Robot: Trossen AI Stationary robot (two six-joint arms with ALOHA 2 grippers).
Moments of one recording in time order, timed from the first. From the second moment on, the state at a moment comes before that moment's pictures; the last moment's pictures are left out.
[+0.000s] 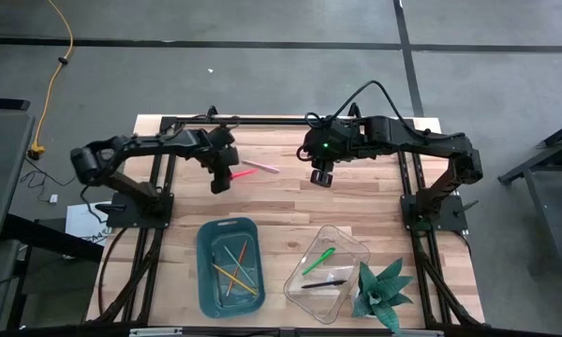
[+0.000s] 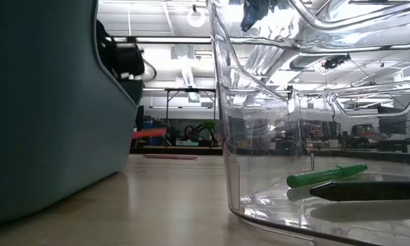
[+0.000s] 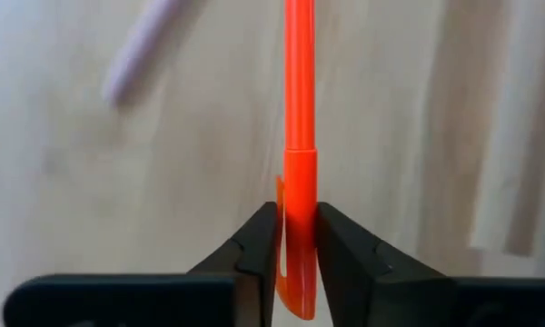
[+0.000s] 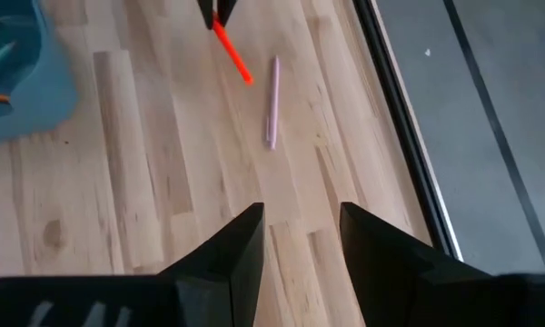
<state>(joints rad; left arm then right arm) 0.70 1.44 0.75 -0.59 0.27 0.33 -0.09 1.62 1.80 -1.14 0.26 0.00</state>
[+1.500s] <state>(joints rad) 0.21 1.11 1.06 0.02 0.06 -0.01 -0.09 1.53 1.80 -0.48 -0.10 0.03</state>
